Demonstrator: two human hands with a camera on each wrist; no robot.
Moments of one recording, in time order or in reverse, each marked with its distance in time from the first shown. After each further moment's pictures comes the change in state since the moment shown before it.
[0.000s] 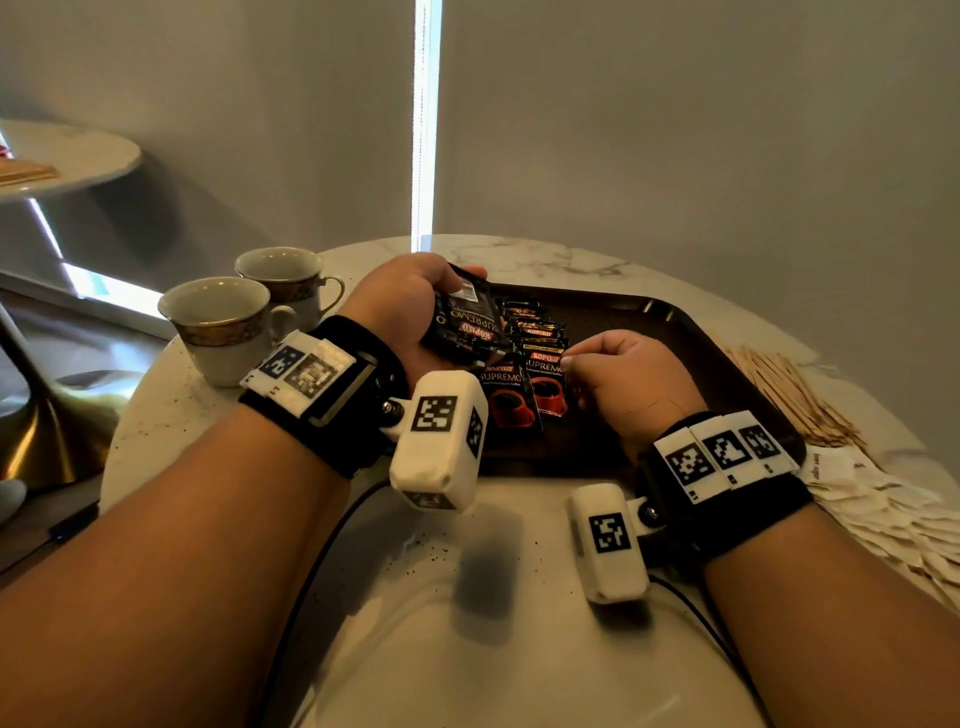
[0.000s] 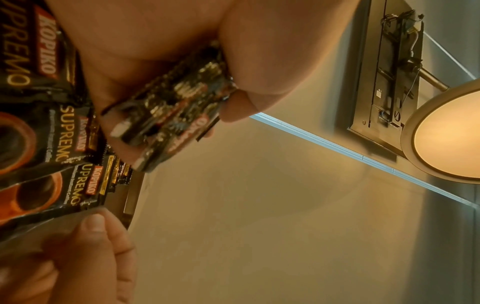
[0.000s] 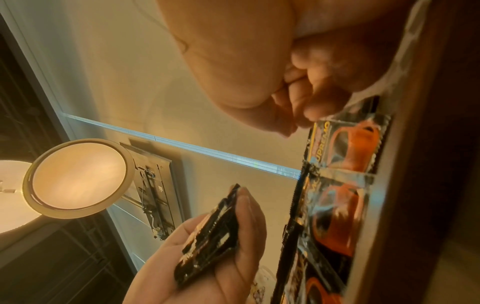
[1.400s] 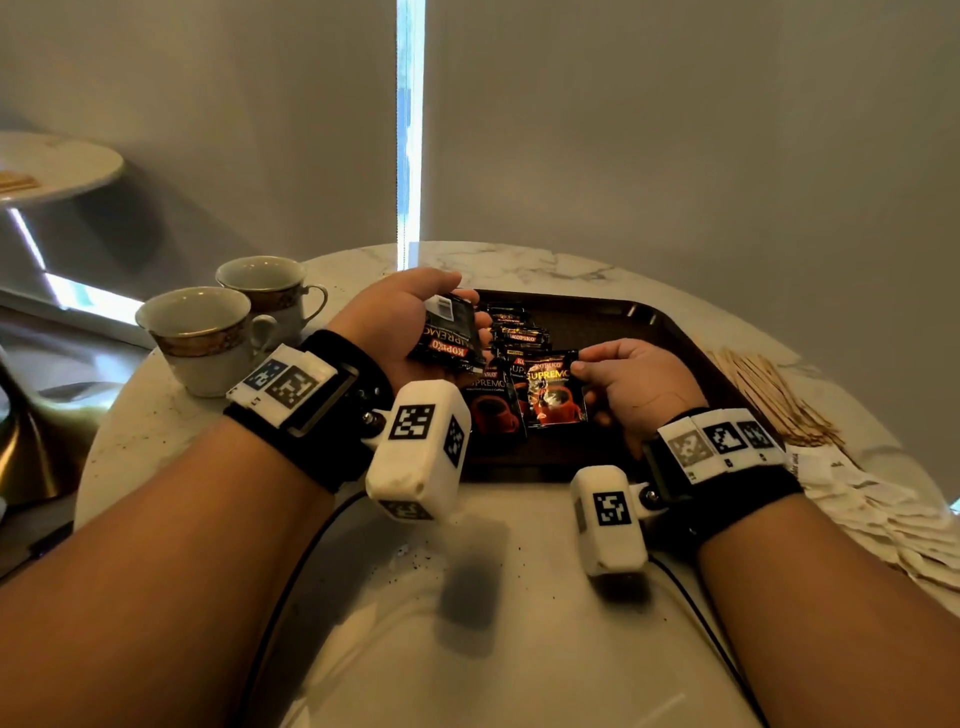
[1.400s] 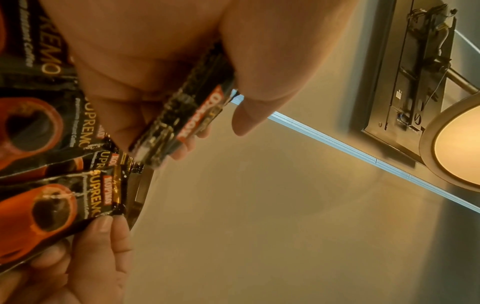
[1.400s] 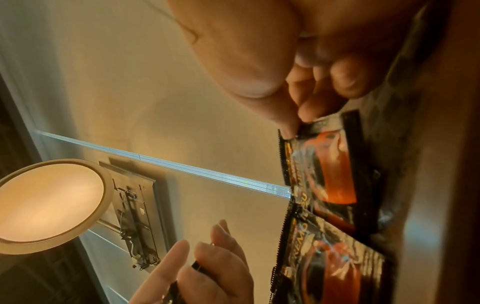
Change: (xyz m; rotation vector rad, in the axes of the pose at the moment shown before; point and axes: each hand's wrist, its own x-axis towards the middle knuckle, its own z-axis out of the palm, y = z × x) left_hand 0.000 -0.003 0.007 -0.033 -0.078 -0.089; right_hand 0.019 0.013 -0.016 0.107 0.049 0.157
